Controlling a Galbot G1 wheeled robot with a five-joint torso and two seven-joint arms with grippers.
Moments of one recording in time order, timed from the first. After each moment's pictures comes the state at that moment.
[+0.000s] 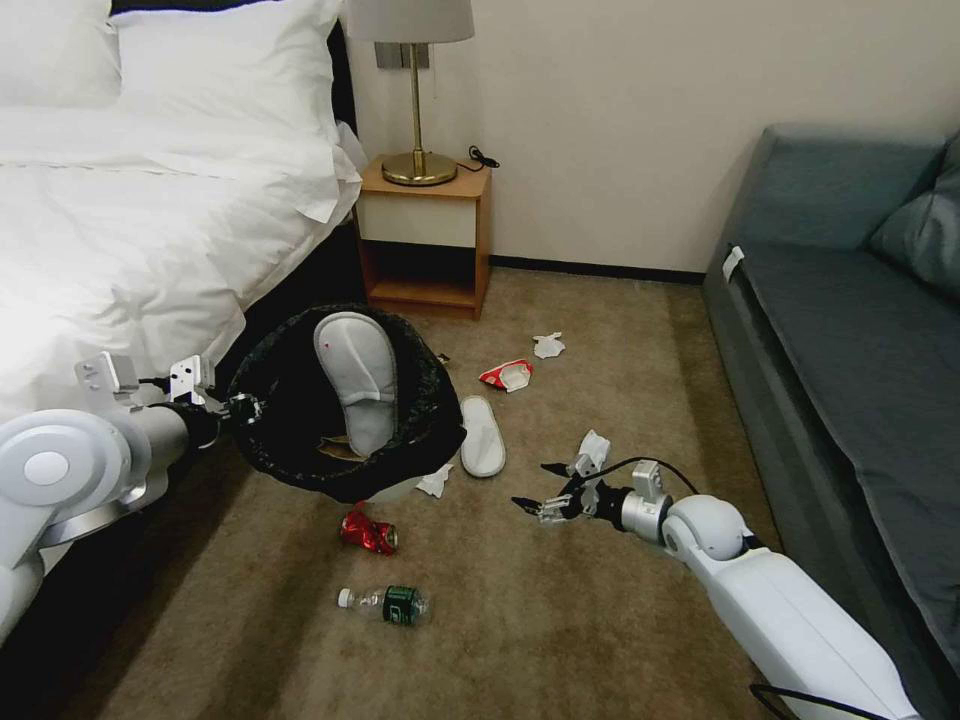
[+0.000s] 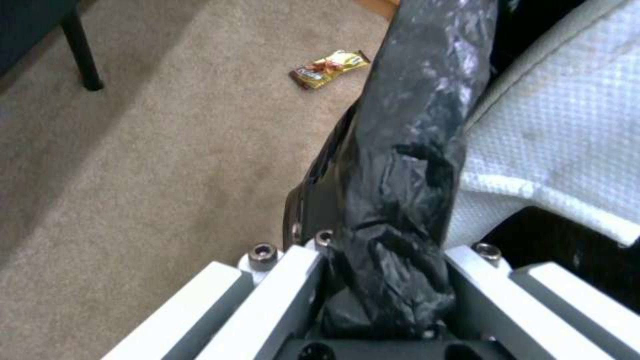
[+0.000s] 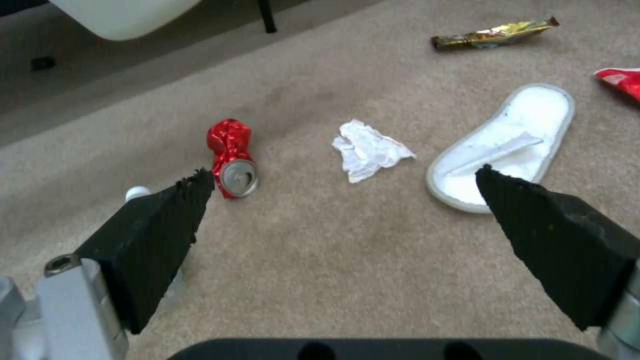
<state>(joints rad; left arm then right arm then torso) 1.09 -0.67 -0.63 -2.10 -1.76 0.74 -0.76 -0.87 1.03 0.05 1.38 0.47 -0.19 -0.65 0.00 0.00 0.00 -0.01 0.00</state>
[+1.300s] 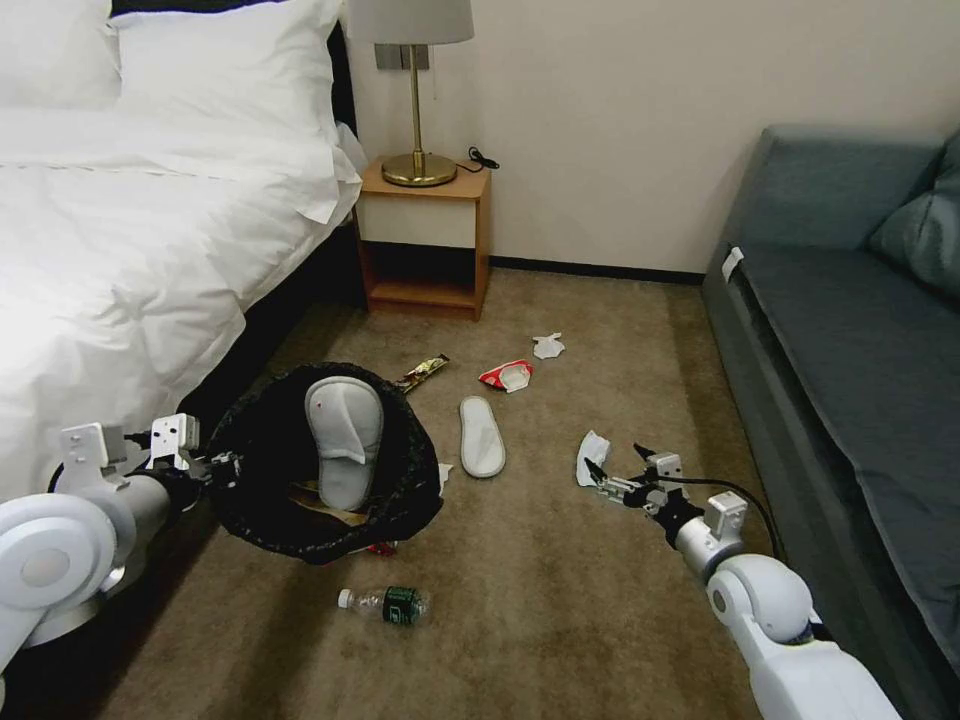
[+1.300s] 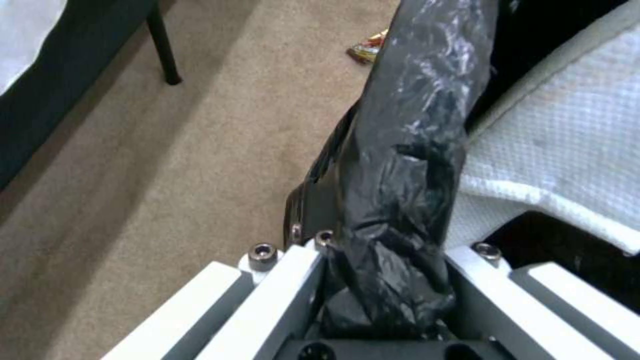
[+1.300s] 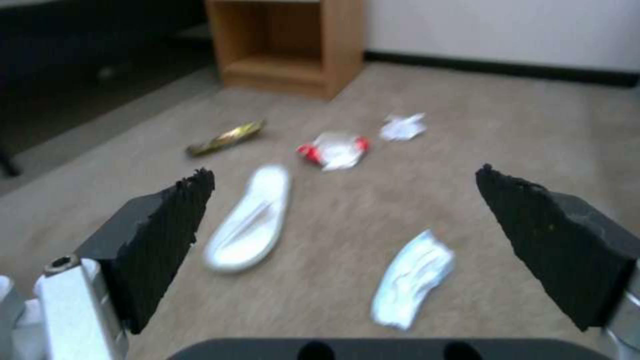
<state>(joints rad) 1.42 -0.70 -0.80 -2.22 -1.50 0.74 -0.64 -1.25 1.16 0.48 1.72 0.41 -0.18 -0.25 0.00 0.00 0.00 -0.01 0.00</state>
